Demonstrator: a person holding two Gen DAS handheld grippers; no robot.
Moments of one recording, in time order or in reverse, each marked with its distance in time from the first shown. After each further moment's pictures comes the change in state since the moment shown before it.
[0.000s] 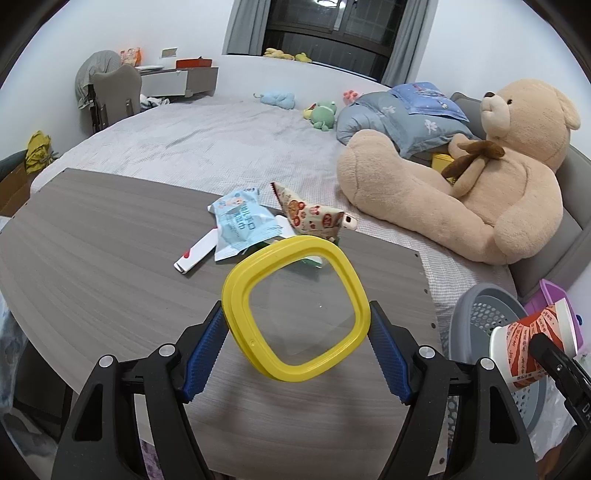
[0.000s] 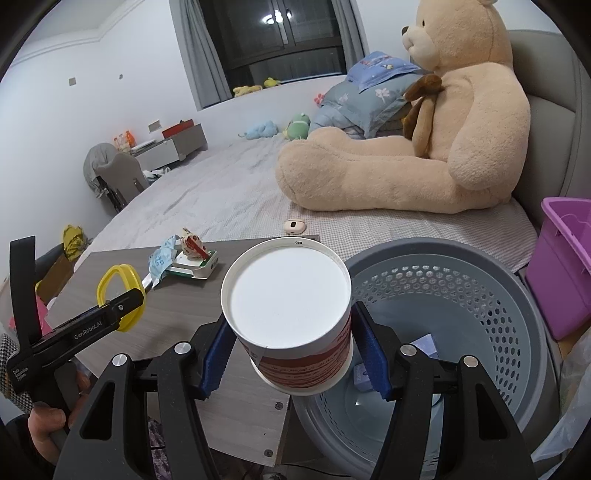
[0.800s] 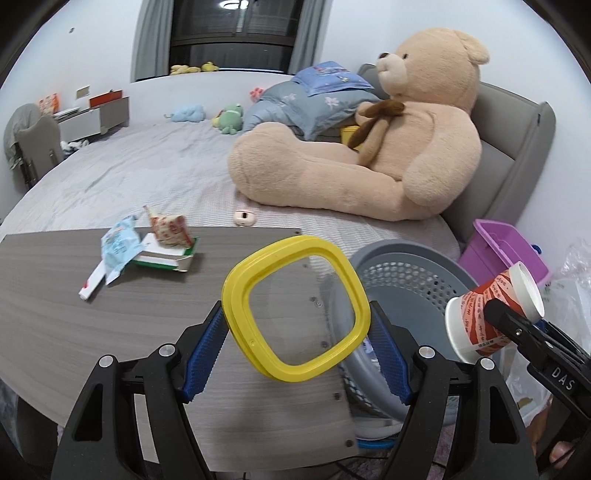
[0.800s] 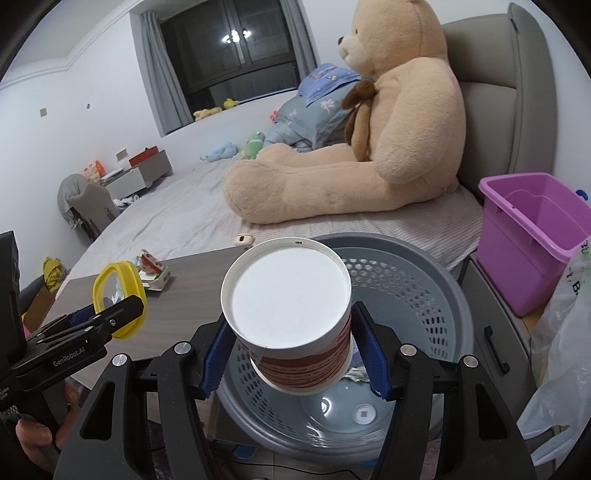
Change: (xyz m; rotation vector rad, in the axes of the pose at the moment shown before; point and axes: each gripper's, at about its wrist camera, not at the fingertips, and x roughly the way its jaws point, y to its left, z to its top) left arm -0.021 -0.109 -0.023 0.261 0.007 -0.201; right arm -0.050 -0.074 -0.019 0.106 -0.066 -0.106
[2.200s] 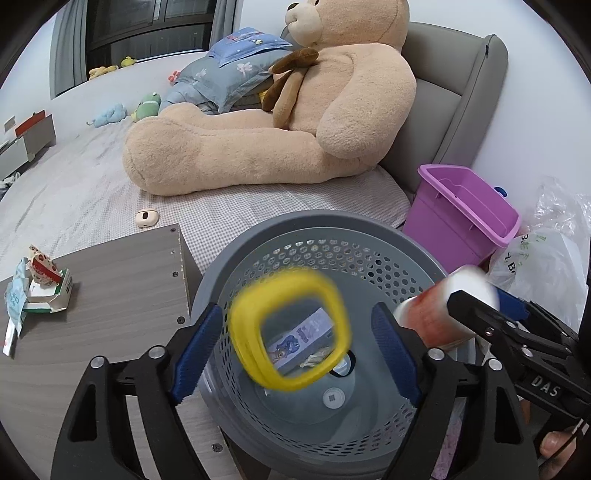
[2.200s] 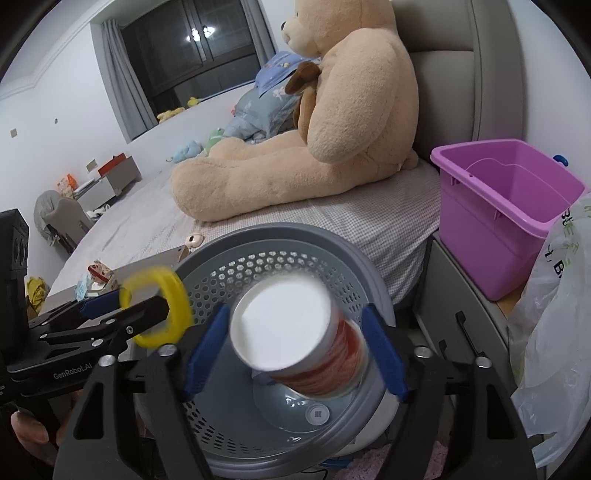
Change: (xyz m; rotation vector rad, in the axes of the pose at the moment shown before) left arm 0.069 -0.098 0.012 0.180 0.130 -0.159; right arm 0.015 -0.082 0.001 0.092 0.030 -0.068
